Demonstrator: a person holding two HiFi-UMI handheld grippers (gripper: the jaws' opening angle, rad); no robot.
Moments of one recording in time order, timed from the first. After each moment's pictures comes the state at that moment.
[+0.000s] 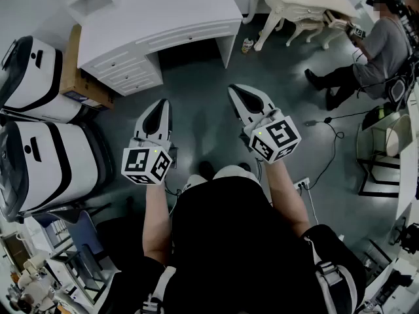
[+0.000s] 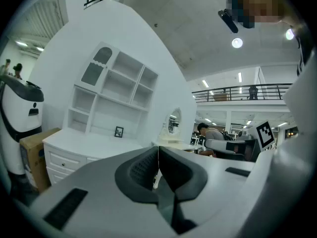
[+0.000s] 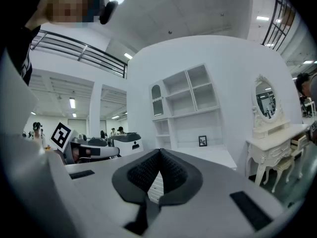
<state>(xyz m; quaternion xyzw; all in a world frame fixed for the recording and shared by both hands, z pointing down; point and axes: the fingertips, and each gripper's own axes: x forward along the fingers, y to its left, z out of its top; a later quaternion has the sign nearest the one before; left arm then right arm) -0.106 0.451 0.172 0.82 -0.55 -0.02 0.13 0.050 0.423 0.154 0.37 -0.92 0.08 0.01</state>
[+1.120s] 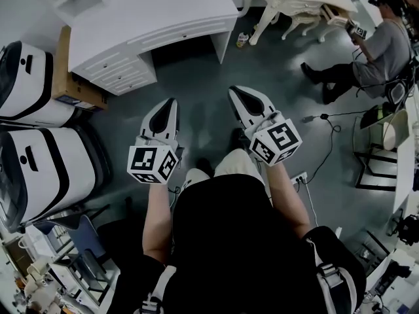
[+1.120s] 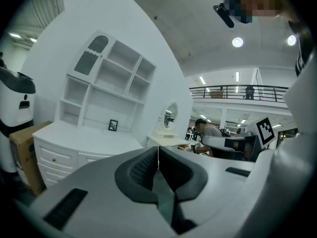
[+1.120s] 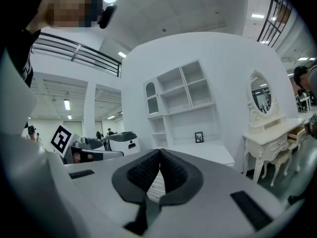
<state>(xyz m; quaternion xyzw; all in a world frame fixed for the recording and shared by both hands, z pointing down) -0.091 0.406 0.198 0.83 -0.53 0.00 0.16 0.045 0.387 0.174 0.38 -0.92 0.11 0.01</state>
